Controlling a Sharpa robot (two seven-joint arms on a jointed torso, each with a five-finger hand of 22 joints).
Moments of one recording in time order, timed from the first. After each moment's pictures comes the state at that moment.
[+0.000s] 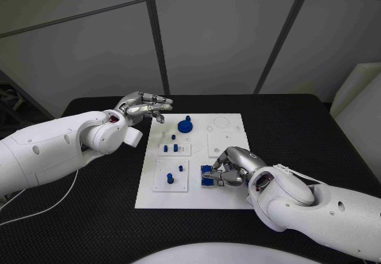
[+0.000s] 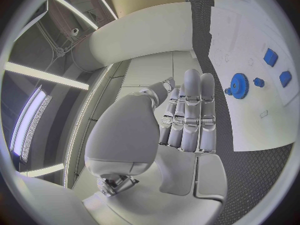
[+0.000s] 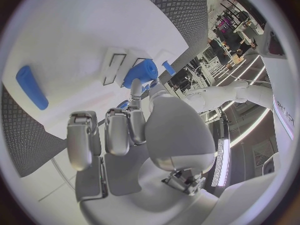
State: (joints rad) left arm 1.17 -0.86 0.02 1.38 -0.17 -0.12 0.21; left_hand 1.38 -0.15 0.49 -0.03 0.10 1.04 0.17 0.08 0.09 1.18 0.10 0.10 0.07 1.30 0.01 0.73 0.43 0.19 1.02 0.11 0.75 0.76; right arm 0.90 -0.83 0.03 1.87 -1.58 -0.47 -0.59; right_hand 1.25 -0.10 -0.02 0.26 0.05 1.26 0.00 0.11 0.67 1.46 -0.06 1.31 1.31 1.47 -0.12 1.41 1.31 0.01 1.46 0.00 1.57 1.31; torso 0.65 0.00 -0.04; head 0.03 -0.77
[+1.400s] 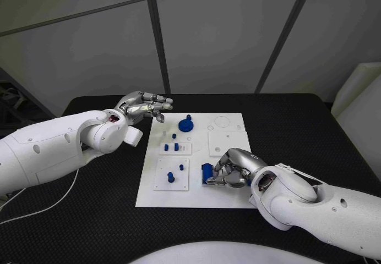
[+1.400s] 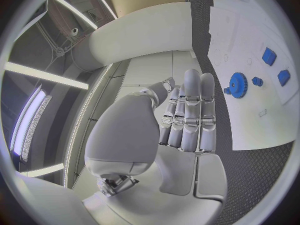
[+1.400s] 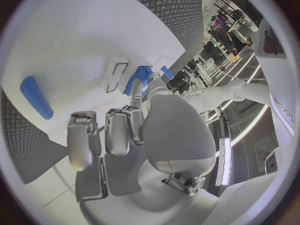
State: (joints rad) left arm 1.17 -0.87 0.02 1.39 -0.17 -0.12 0.21; left_hand 1.38 -0.15 0.49 -0.03 0.10 1.04 0.17 0.08 0.09 1.18 0.10 0.10 0.07 1.30 0.01 0.73 0.43 0.19 1.02 0.11 0.75 0.76; right arm 0.90 -0.84 0.03 1.85 -1.52 -0.43 -0.52; right_hand 1.33 -0.08 -0.01 0.23 0.05 1.26 -0.01 0.11 0.69 1.46 -0.07 1.31 1.31 1.47 -0.12 1.42 1.31 0.01 1.47 -0.01 1.57 1.31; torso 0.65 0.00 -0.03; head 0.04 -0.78
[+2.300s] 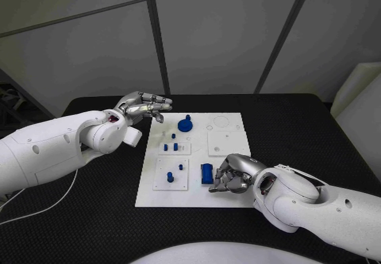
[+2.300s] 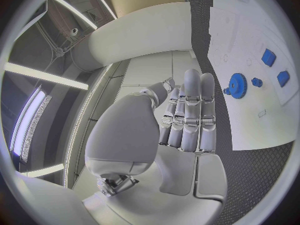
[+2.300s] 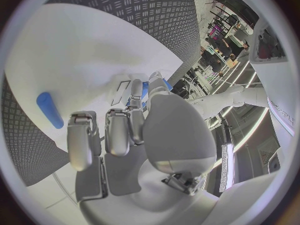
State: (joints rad) left arm 1.17 -0.87 0.02 1.38 -0.17 -0.12 0.21; left_hand 1.37 -0.14 0.49 -0.03 0.10 1.04 0.17 0.08 0.09 1.18 0.10 0.10 0.07 1.30 0.01 0.73 0.43 0.19 1.02 0.11 0.75 0.76; right arm 0.90 -0.87 0.03 1.88 -1.50 -0.33 -0.52; right_hand 1.30 -0.13 -0.07 0.25 0.05 1.26 0.00 0.10 0.71 1.46 -0.07 1.30 1.31 1.47 -0.12 1.42 1.31 0.01 1.47 -0.01 1.57 1.31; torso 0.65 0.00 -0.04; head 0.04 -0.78
